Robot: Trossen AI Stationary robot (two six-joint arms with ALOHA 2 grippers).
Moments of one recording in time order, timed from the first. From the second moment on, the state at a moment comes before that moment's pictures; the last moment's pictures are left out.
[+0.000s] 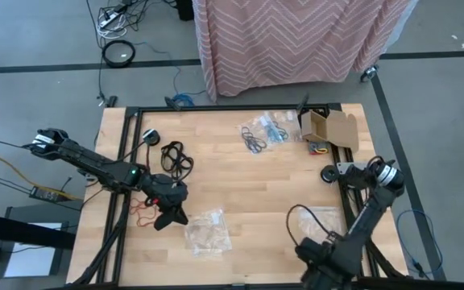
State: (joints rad) left arm -0.31 1.08 0.49 -0.02 0.36 -0.65; right arm 0.96 1.90 1.57 -1.26 -0.09 1.63
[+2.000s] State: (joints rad) left arm -0.31 1.07 0.49 -0.06 0.36 -0.66; right arm 0.59 1.84 1.34 -1.18 0.02 1.38
